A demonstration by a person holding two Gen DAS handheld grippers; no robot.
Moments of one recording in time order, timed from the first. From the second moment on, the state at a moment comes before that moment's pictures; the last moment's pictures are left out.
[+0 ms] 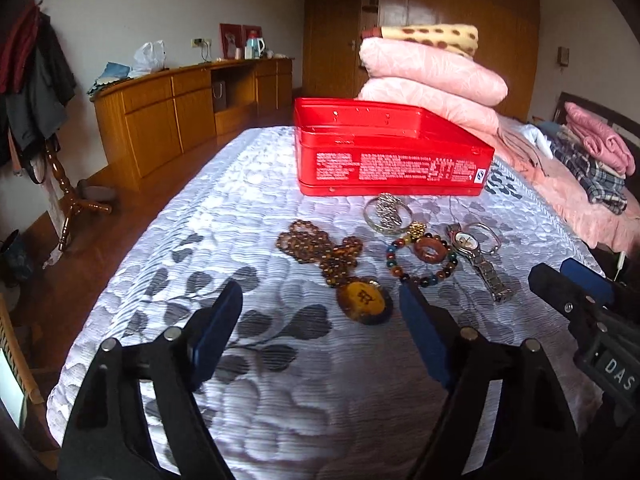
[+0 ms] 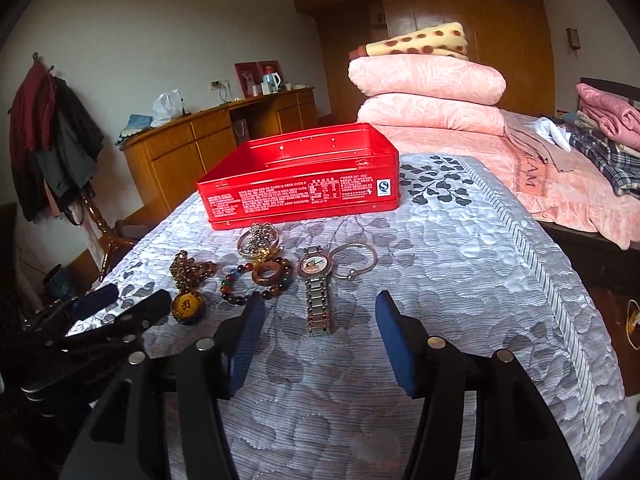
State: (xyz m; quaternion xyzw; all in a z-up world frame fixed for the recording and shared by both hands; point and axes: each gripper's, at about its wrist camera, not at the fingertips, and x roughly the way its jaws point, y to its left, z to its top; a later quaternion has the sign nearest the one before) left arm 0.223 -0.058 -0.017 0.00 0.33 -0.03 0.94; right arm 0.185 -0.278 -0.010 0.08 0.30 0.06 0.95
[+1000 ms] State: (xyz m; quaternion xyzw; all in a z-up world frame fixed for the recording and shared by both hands) left arm 0.244 -0.044 -0.022 -0.06 0.38 -0.04 0.92; right arm 0.202 -0.276 -0.011 0.06 0.32 0.07 0.94
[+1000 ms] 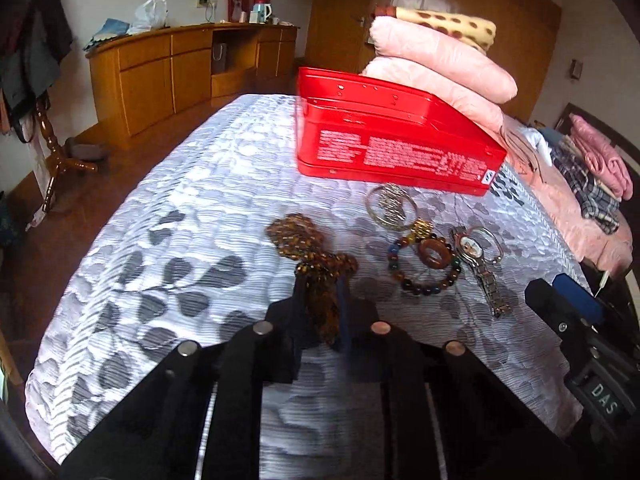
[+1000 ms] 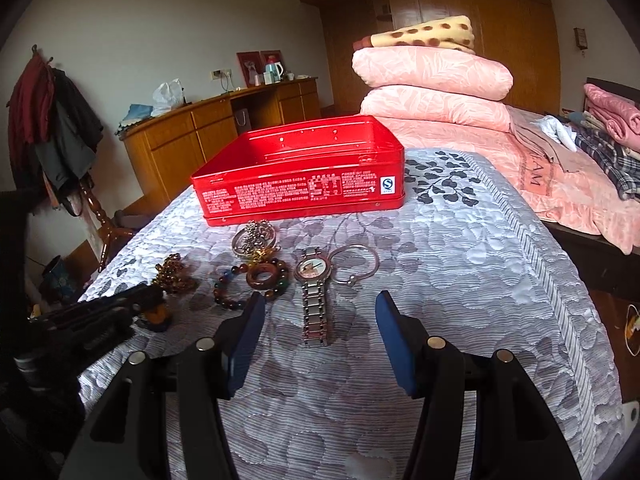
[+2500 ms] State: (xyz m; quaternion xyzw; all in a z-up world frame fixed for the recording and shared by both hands) left arm 0.243 -0.045 -0.001 -0.06 0.33 -0.05 0.94; right arm 0.245 -0.263 -0.034 0.08 0.42 0.08 0.90
